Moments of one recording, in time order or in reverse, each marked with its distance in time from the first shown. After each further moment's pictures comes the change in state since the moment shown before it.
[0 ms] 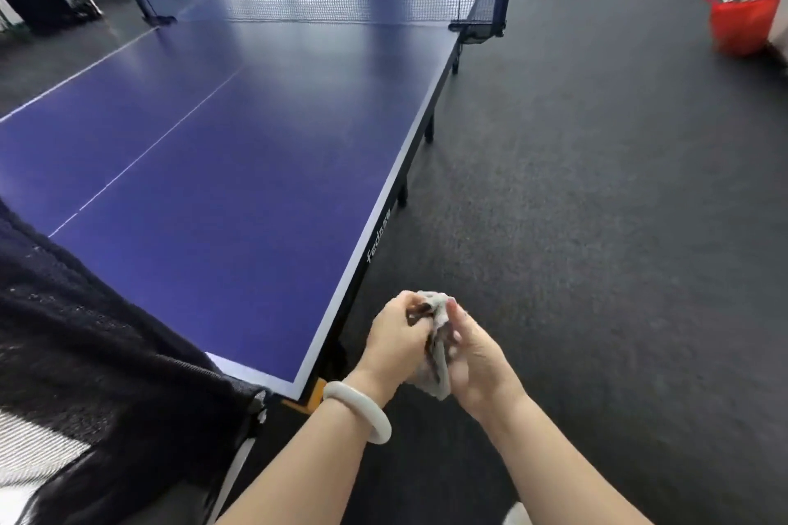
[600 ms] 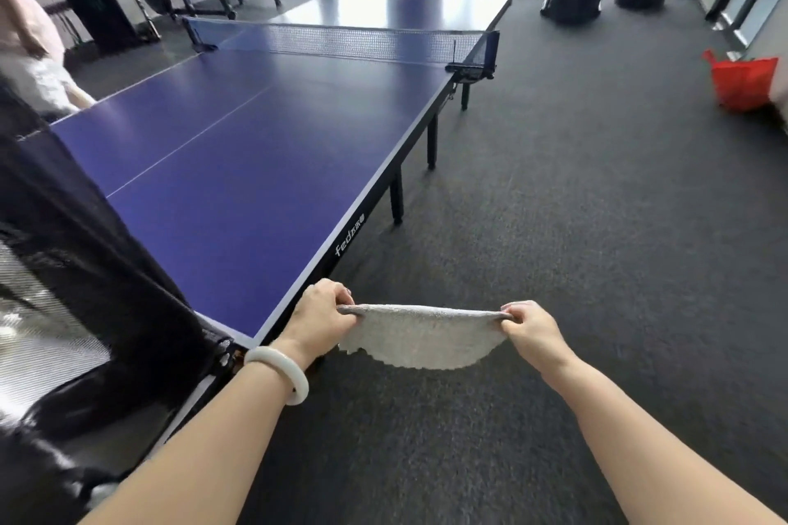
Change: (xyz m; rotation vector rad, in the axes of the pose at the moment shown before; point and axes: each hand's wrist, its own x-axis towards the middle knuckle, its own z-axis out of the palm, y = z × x) left_hand -0.079 0.044 0.018 0.479 0.198 -0.002; right_hand -0.075 -0.127 -0.159 -1.385 0.341 -0.284
